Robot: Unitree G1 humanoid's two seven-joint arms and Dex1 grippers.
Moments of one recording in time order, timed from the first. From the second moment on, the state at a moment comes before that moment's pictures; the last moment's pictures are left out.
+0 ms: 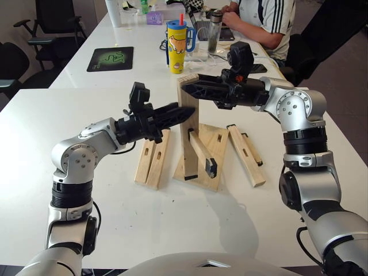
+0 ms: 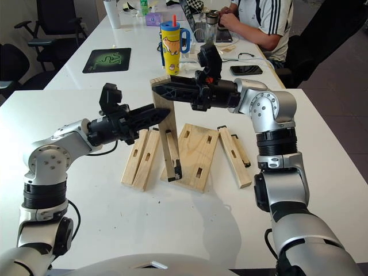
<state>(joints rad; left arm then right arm) -0.49 0.41 0.08 -0.22 -0.97 0.85 -0.71 -0.93 -0.40 -0.02 0.29 0.76 0.85 1.23</state>
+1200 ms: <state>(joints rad) -0.03 -0.05 0.13 -0.40 -0.71 0.48 -0.09 -0.03 -0.62 0.19 -0.20 0.24 0.23 1.02</state>
